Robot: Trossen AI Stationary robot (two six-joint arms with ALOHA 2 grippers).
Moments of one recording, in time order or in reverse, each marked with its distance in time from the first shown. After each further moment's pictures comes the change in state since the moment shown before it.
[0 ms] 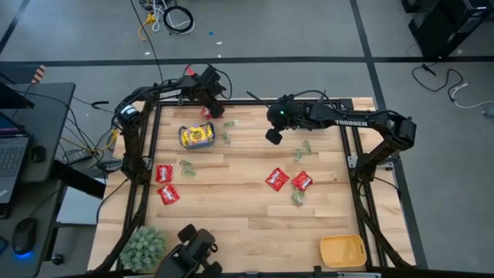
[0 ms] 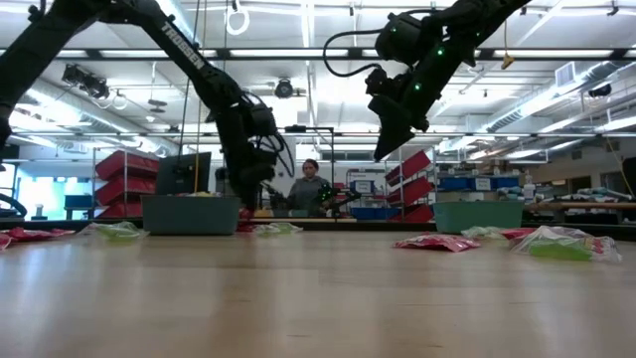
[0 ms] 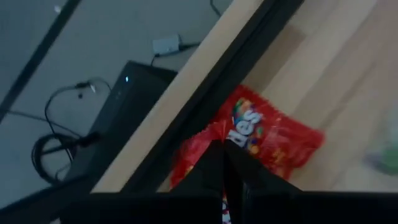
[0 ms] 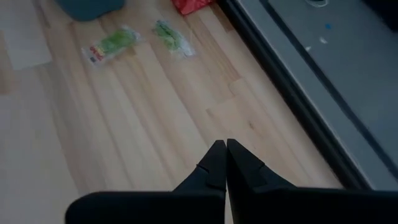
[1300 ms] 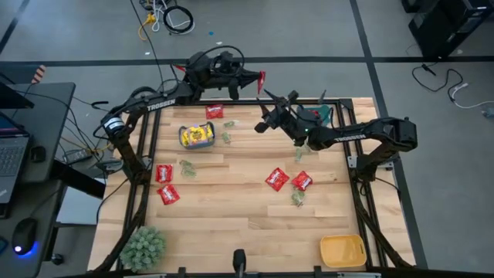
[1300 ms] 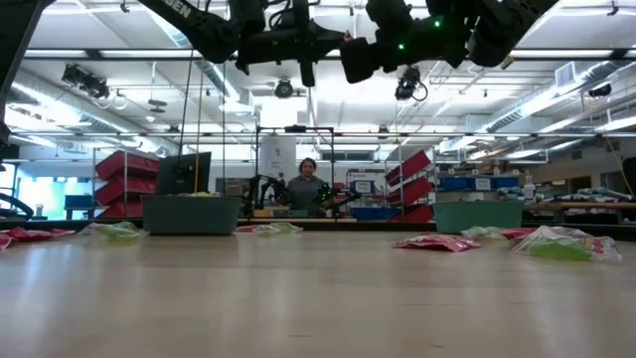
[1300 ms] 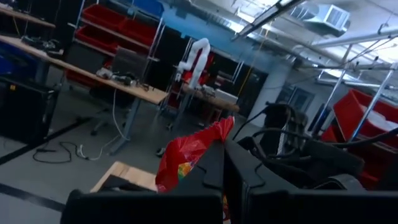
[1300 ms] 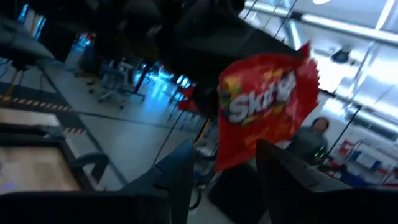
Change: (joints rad) left arm -0.211 -0.209 0.000 1.155 0.686 -0.718; right arm 0.182 -0.015 -0.247 1.321 0.421 -0.626
